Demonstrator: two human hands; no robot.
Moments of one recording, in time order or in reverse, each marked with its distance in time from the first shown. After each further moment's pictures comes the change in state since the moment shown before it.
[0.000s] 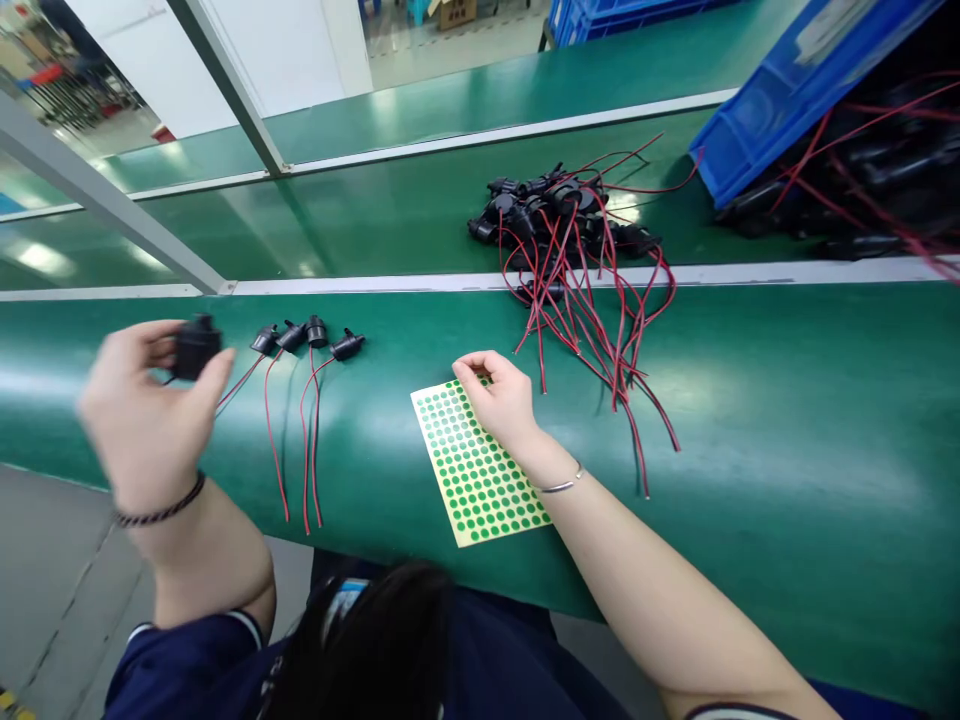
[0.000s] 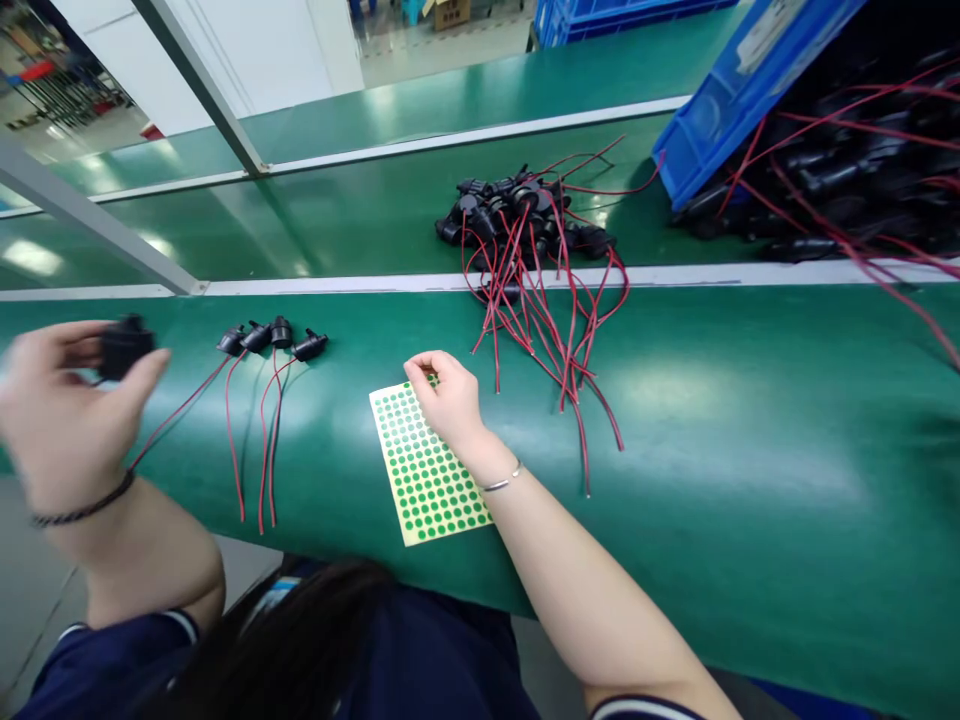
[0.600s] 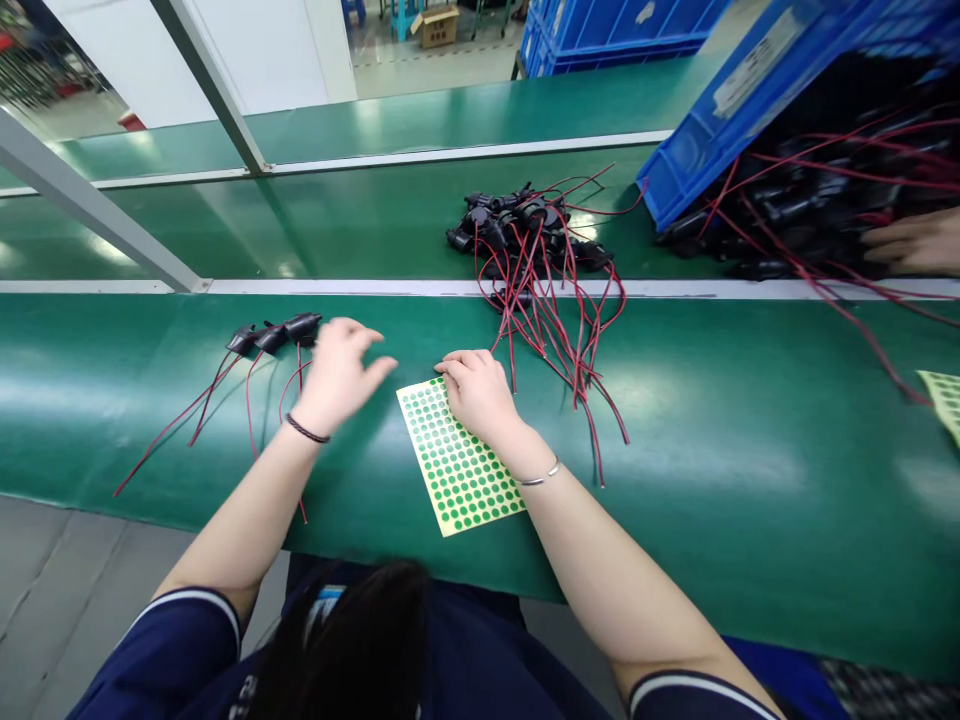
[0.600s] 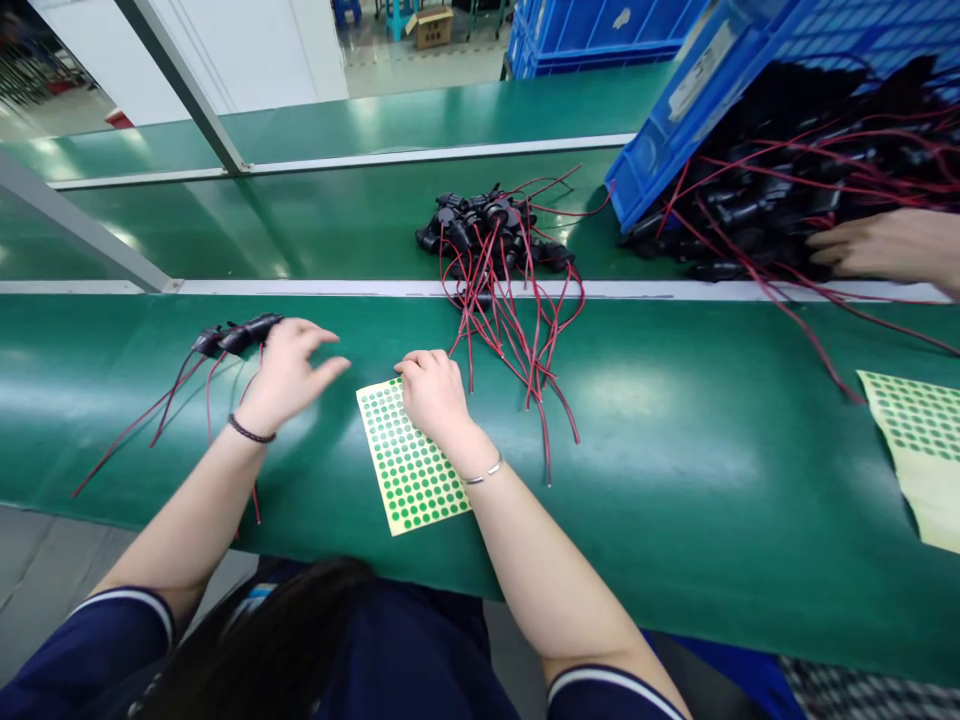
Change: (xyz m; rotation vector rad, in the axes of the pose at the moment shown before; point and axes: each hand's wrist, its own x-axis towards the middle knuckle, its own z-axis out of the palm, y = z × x) left_hand -0.040 0.051 0.139 -0.014 -0.625 0.310; right_hand 0.004 0.007 -0.014 -0.616 -0.234 -0.193
